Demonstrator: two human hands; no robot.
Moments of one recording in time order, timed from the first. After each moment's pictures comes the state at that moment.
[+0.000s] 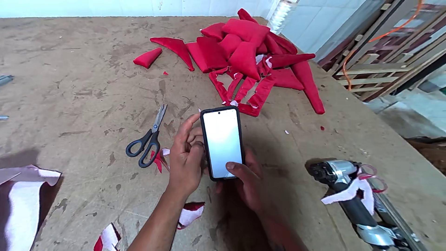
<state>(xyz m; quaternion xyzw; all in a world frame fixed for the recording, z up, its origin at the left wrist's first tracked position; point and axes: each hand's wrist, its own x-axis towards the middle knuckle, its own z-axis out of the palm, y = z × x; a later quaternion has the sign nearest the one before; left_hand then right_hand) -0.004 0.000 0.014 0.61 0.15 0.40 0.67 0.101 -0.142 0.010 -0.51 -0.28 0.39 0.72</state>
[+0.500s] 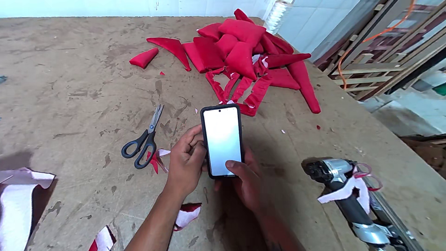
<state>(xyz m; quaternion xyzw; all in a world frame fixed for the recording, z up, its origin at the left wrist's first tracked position) -0.003 -0.003 0.007 0.61 0.17 0.35 0.69 0.104 -0.142 0.009 -0.50 -0.28 0.38 0.73</state>
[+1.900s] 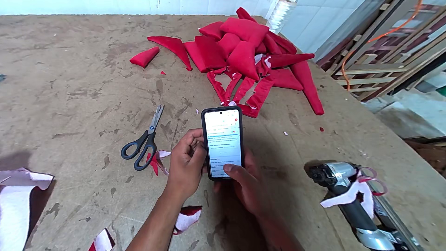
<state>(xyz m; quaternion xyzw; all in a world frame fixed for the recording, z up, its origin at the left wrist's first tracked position) -0.002 -0.001 0.006 0.61 0.18 0.35 0.68 0.105 -0.140 0.009 -0.51 -0.28 0.38 0.72</state>
